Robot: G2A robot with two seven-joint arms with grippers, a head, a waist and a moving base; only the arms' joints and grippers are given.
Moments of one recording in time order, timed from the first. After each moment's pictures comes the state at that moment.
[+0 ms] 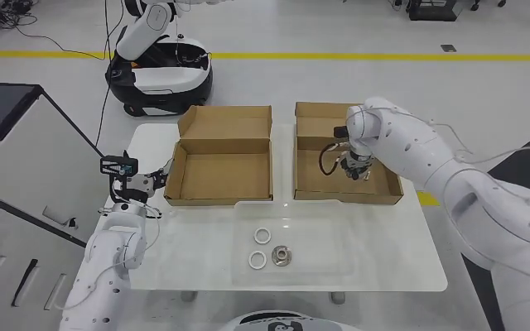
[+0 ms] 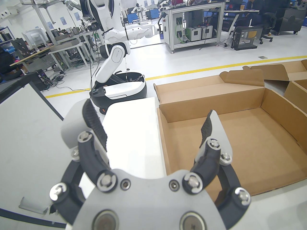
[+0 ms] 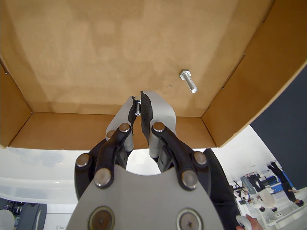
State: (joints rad) left arm 1.73 -1.15 -1.60 -1.80 1.33 0.00 0.00; right arm -0.34 -1.15 0.17 -0.86 -0.29 0.41 1.41
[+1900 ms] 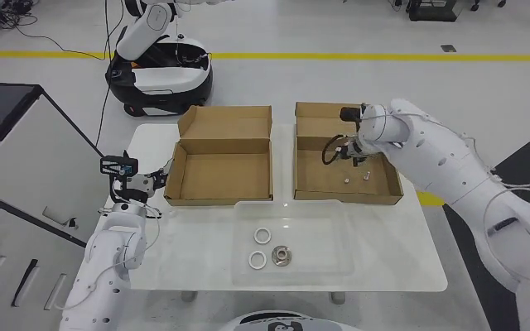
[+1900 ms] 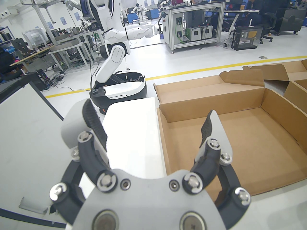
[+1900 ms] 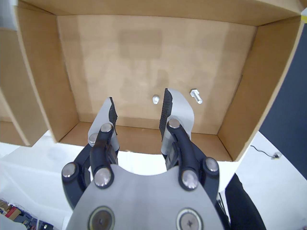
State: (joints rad) left arm 1.73 -1.15 -1.60 -1.80 1.33 0.00 0.00; right arm -0.50 -0.94 0.49 -1.28 -0.31 0.57 1.20
